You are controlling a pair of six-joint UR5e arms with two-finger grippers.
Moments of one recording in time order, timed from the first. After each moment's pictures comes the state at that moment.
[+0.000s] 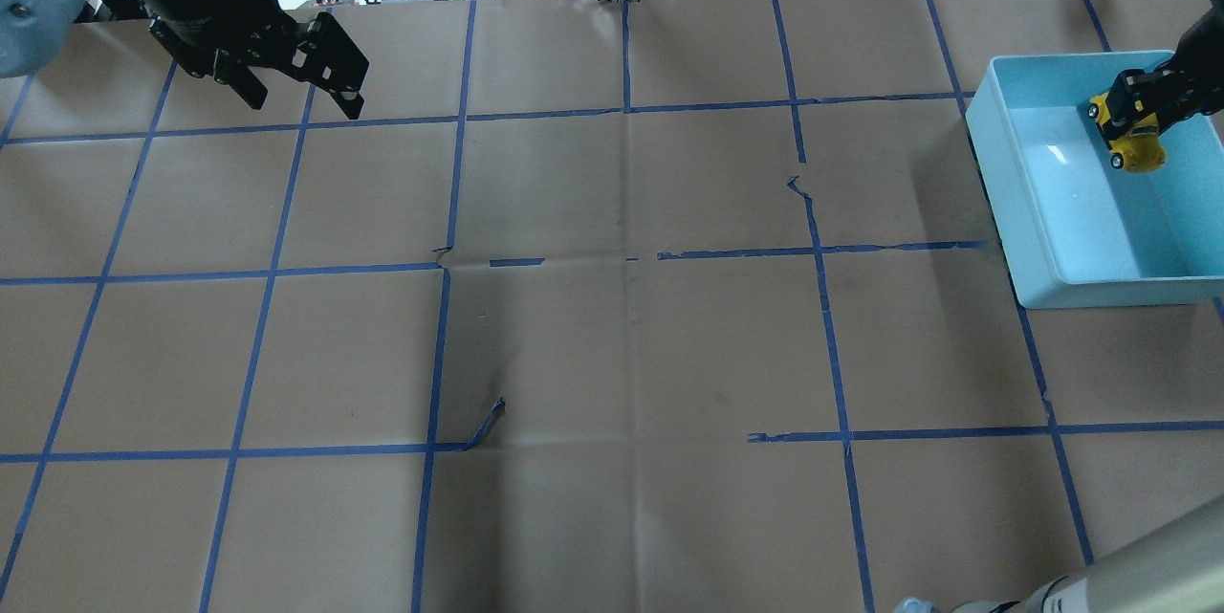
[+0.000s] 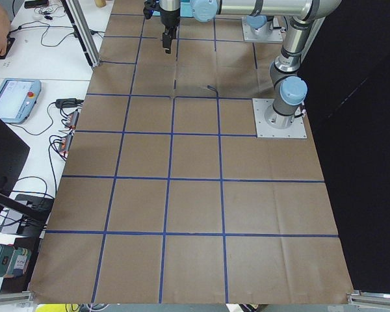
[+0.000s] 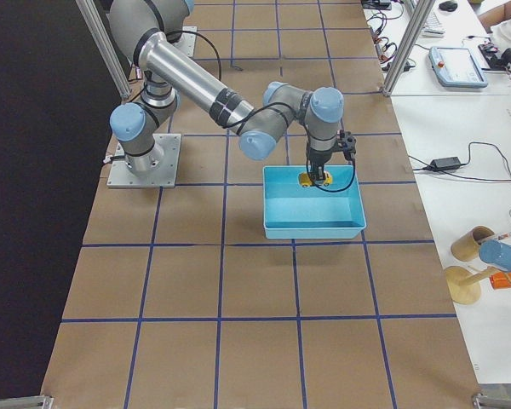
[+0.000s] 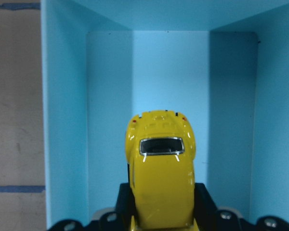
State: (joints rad) left arm -1.51 -1.66 -1.46 -1.55 1.53 0.25; right arm 1.02 -1.20 1.60 -2.04 -1.53 -0.54
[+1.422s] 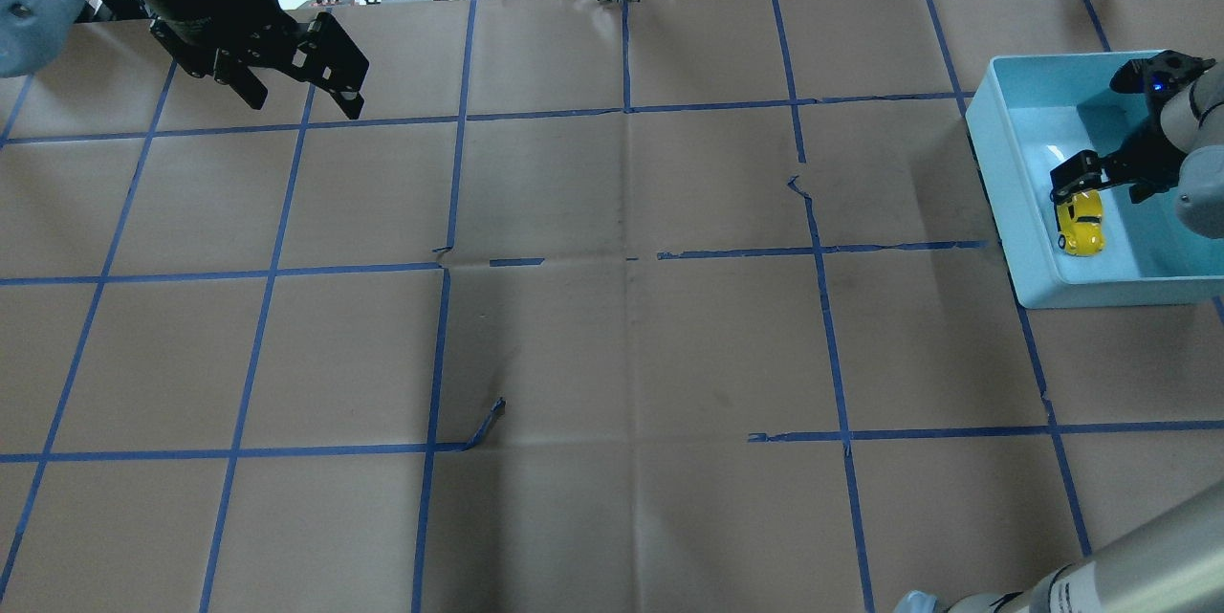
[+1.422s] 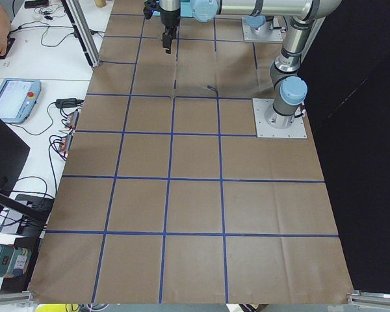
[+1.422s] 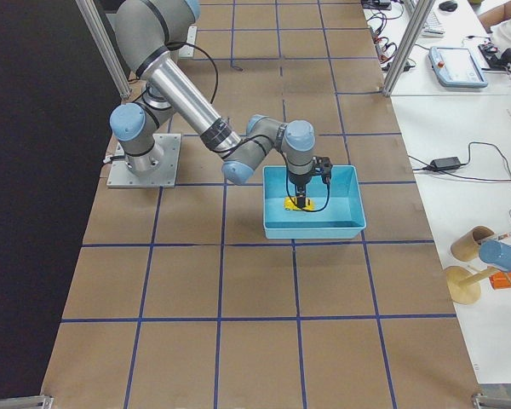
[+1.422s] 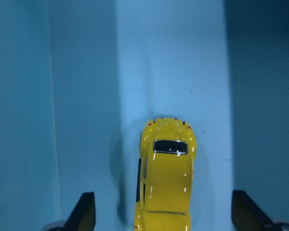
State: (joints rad) left arm -1.51 -1.66 -1.46 -1.55 1.53 0.25; right arm 1.00 -1.20 1.85 -2.37 -1.52 -0.52
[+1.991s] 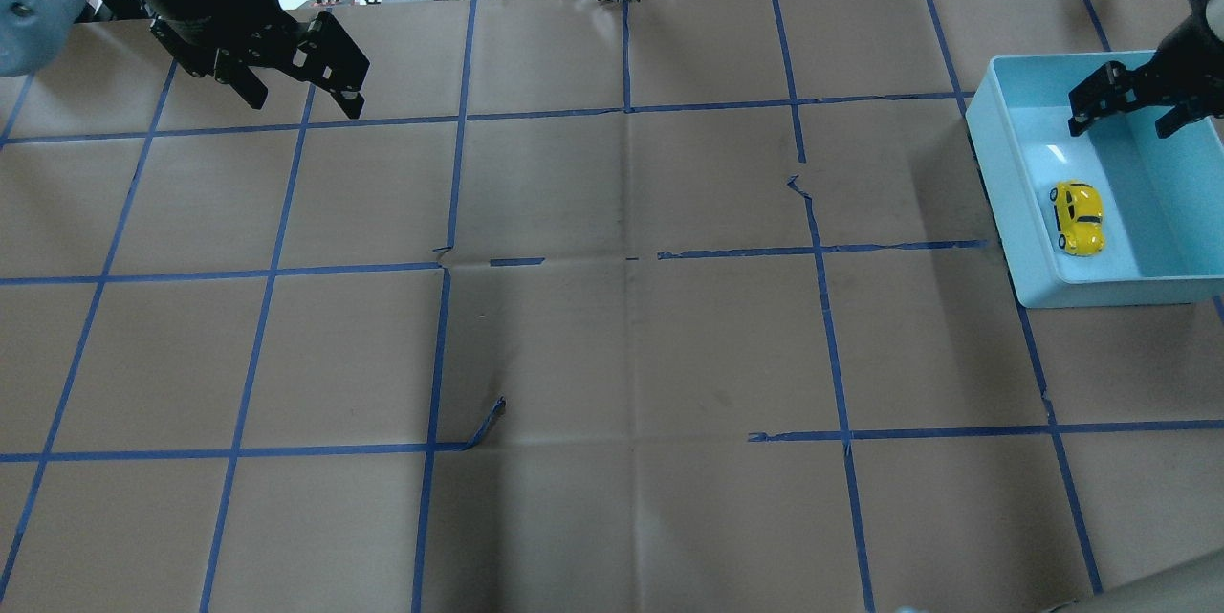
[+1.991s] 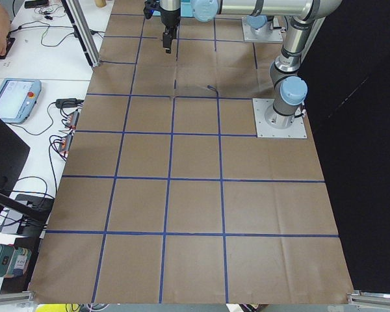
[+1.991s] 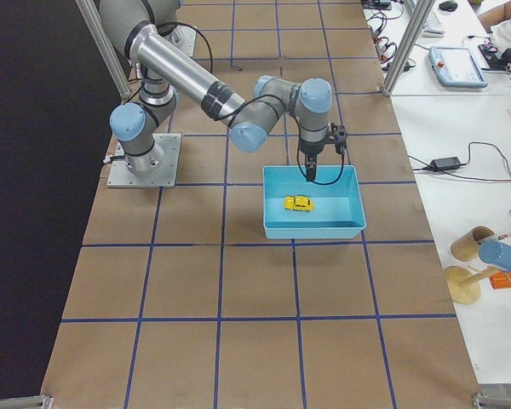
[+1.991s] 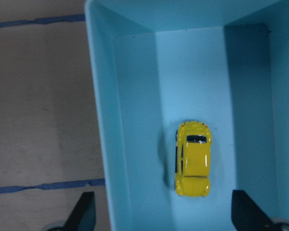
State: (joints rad) left arm -1.51 -1.66 -1.46 -1.55 1.53 0.25; right arm 1.11 -1.32 1.63 -1.96 -1.53 -0.36
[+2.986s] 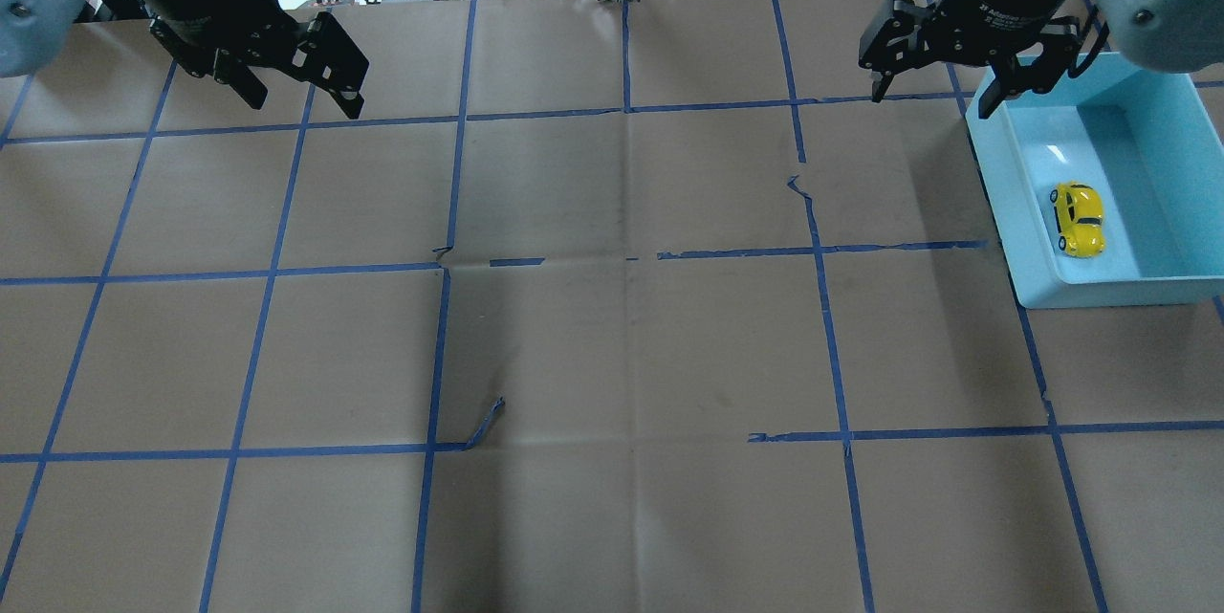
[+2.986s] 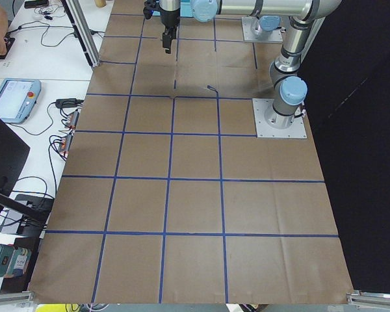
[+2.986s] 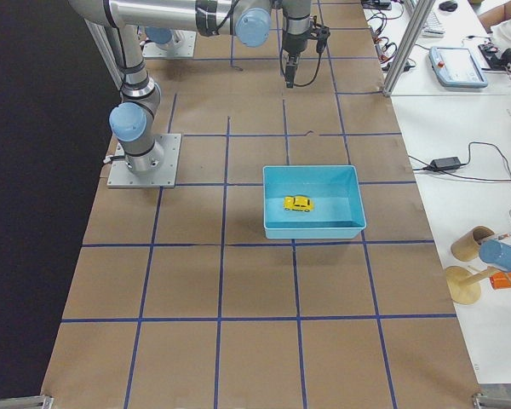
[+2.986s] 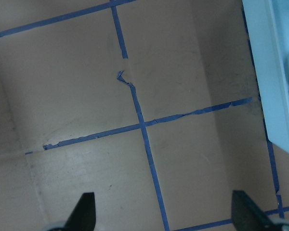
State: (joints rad) left arm -1.51 -1.66 -1.46 -1.55 1.53 0.25; right arm 1.50 -1.50 1.55 -1.67 -1.54 0.16
